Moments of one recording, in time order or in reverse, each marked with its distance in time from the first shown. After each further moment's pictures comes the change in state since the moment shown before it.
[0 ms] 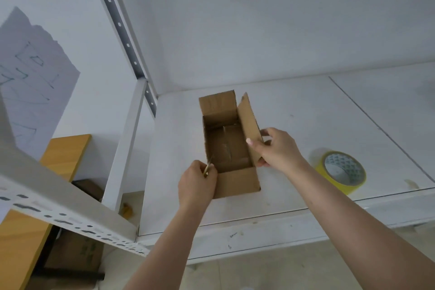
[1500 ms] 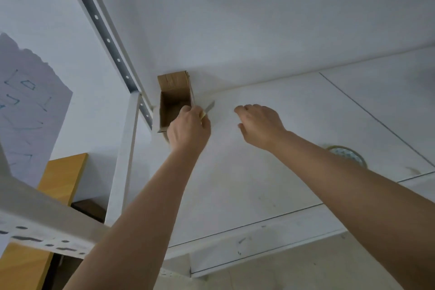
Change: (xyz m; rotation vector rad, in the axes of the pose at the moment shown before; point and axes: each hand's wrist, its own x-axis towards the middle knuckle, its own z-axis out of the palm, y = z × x) left_hand 0.097 0.072 -0.045 0.391 0.269 0.448; right_hand 0.056 -0.034 0.004 -0.811 0.223 -0.576
